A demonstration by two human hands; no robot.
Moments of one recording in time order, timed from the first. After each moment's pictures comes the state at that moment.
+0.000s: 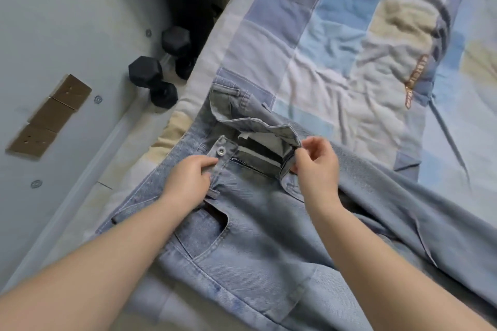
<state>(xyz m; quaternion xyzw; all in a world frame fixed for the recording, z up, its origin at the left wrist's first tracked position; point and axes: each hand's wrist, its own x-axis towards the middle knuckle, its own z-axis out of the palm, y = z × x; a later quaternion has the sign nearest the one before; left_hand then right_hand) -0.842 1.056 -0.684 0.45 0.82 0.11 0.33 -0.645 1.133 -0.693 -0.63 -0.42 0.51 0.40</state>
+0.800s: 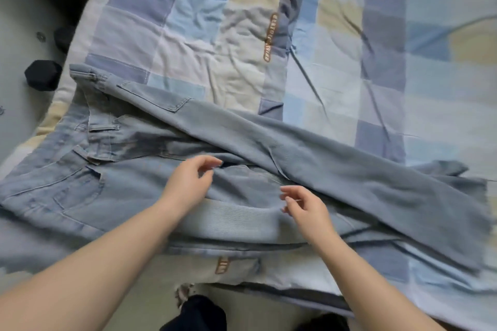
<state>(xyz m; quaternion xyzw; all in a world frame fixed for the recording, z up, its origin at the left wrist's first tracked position) -0.571 1.029 -0.647 0.52 0.73 0.17 0.41 -0.332 1.001 -0.670 -0.67 -0.47 0.55 0.17</state>
